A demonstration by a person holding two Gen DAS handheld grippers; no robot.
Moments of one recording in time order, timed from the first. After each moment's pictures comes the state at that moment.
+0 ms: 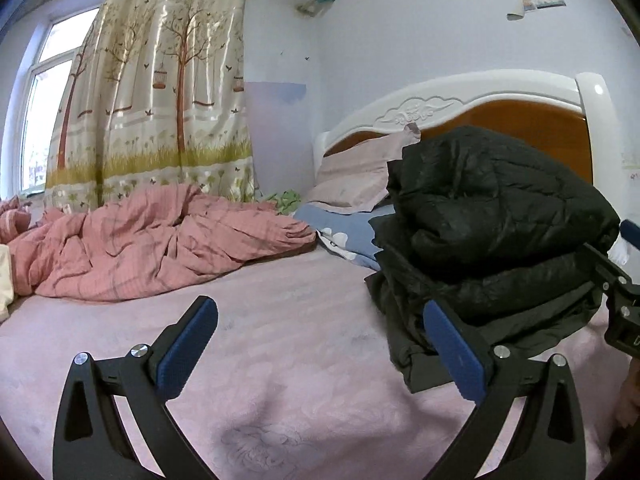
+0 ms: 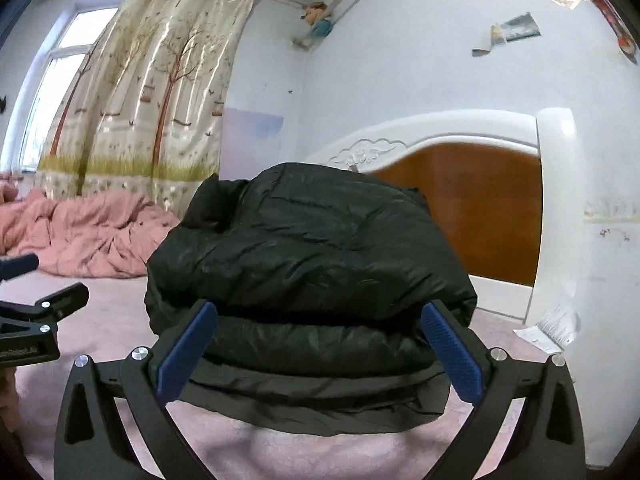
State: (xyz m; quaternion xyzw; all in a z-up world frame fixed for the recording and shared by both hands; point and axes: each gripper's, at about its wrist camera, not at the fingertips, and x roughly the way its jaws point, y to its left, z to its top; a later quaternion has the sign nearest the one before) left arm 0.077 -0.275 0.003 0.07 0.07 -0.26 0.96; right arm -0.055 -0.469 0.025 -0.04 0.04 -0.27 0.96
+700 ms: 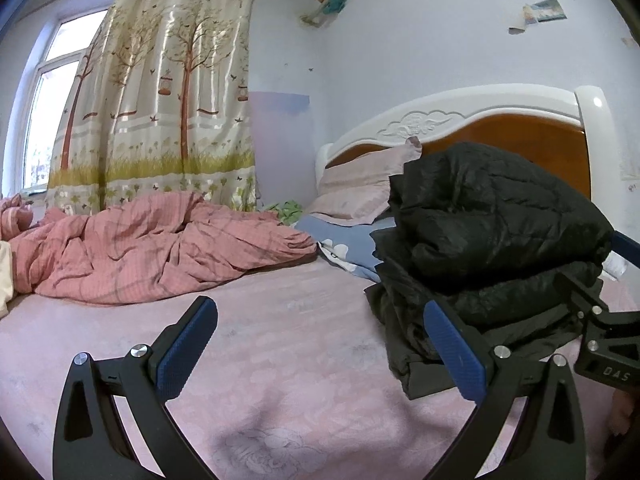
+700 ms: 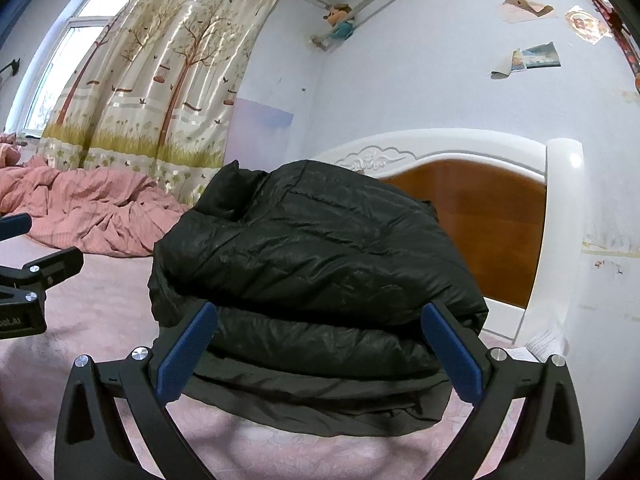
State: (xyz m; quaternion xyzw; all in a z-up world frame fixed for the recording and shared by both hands) left arm 0.068 -0.269 0.008 0.05 0.06 -0.26 0.96; right arm -0.036 -0.458 0.022 -0.08 0.06 -0.27 0.96
